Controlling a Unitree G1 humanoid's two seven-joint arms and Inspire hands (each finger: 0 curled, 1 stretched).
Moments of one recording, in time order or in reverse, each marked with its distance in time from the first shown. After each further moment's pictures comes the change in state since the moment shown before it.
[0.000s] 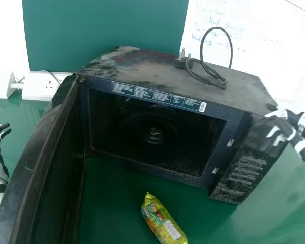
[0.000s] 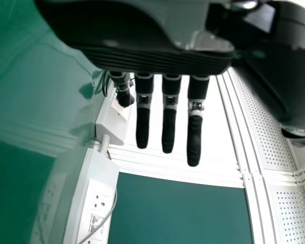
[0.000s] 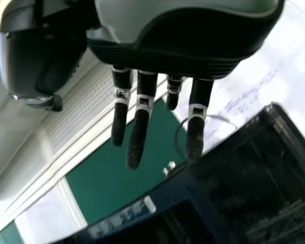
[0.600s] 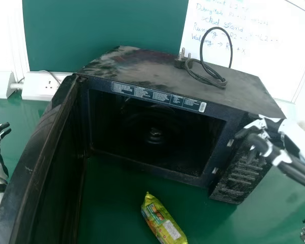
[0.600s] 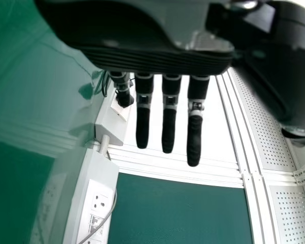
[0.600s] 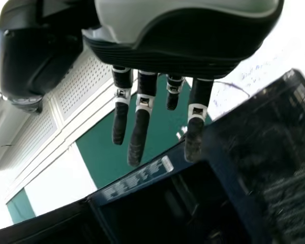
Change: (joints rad) left arm 0.000 0.001 0.000 0.000 0.000 0.000 0.000; right arm 0.030 -0.044 0.034 -0.117 0.024 0.118 0.000
